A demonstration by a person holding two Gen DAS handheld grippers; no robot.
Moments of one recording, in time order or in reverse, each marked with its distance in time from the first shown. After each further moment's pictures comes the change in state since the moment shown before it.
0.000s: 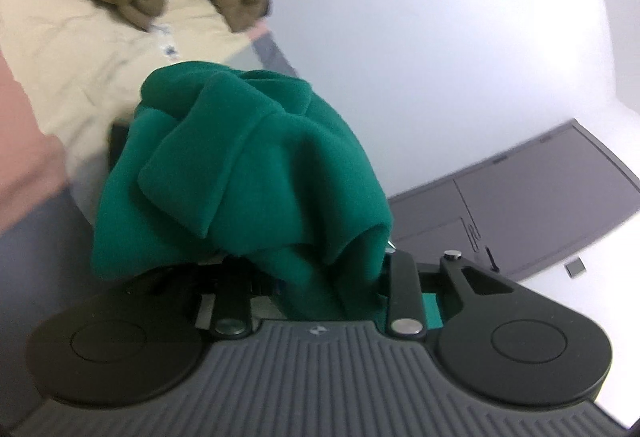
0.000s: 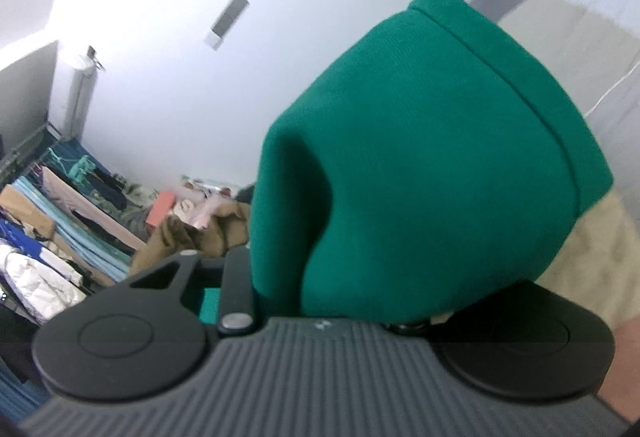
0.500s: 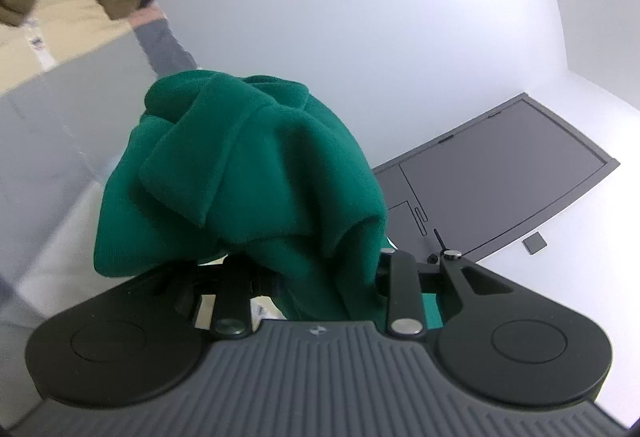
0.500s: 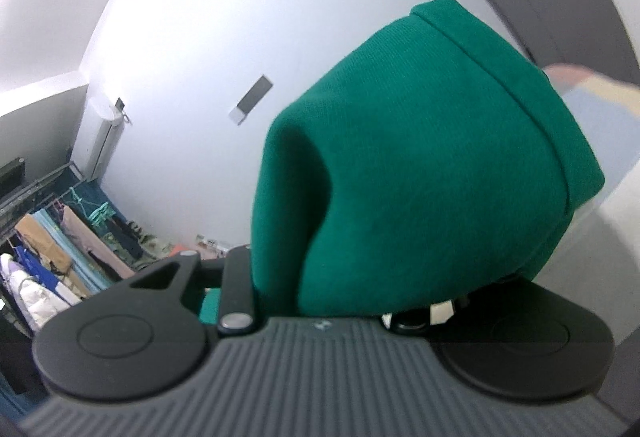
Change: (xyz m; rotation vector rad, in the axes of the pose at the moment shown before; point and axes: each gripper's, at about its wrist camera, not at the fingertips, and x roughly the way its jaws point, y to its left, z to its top) left arm 0.044 -0.163 -0.062 0.070 -0.004 -0.108; right arm -0.094 0.011 0.096 -0.080 -0.201 0.024
